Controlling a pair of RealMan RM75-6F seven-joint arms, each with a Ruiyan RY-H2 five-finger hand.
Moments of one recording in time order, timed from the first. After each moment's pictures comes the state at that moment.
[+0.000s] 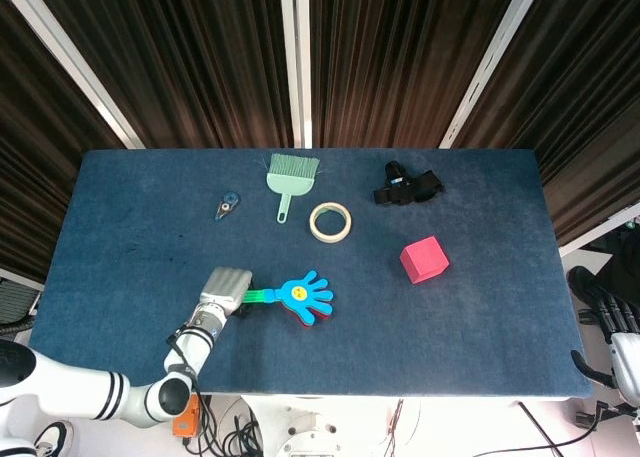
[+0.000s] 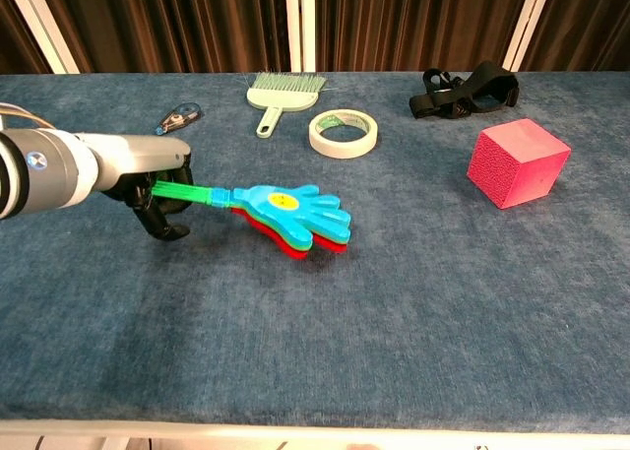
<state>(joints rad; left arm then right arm) -0.97 -1.53 -0.09 -1.81 0.38 1.10 0.70 -0.03 -1.06 -0.01 -1.49 -1.53 1.47 0.22</state>
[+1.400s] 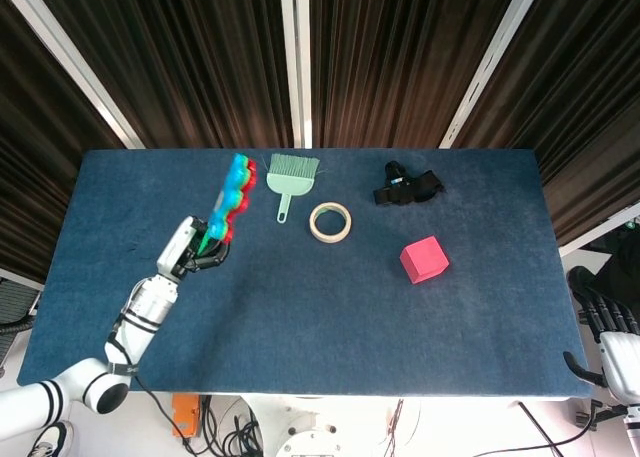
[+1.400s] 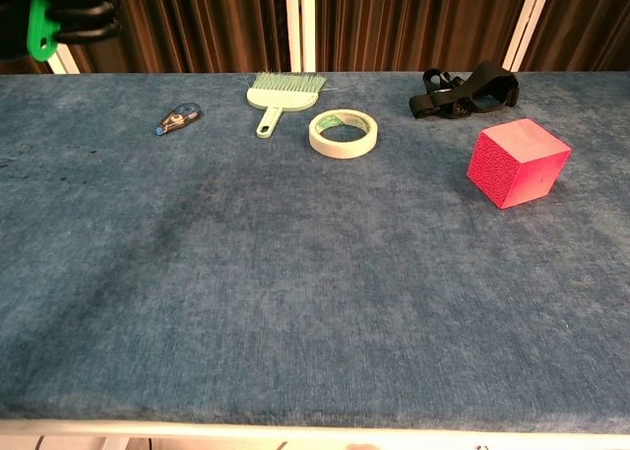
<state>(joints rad) -0.67 -1.41 -0.16 -1.52 1.42 1.20 -0.94 -0.01 -1.04 -0.02 -1.54 -1.52 1.44 0.16</state>
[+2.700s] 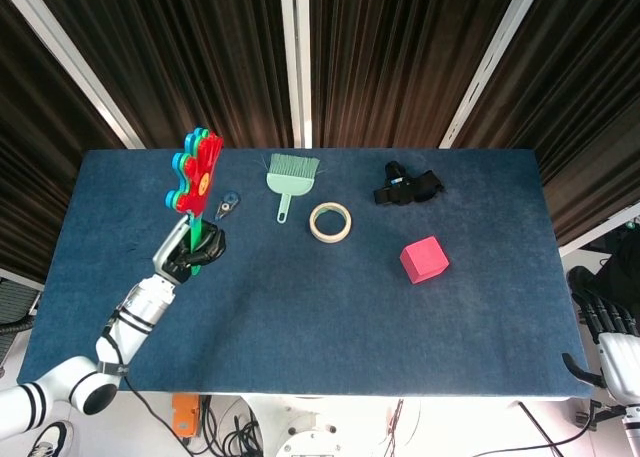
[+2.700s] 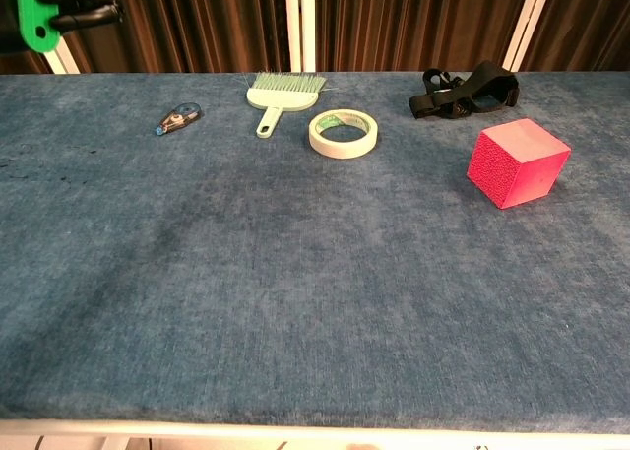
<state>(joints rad) -0.63 -1.34 -0.21 -1.59 1.47 1.10 -1.44 -0.01 -1.06 -0.02 -1.52 -1.51 1.42 0.17</state>
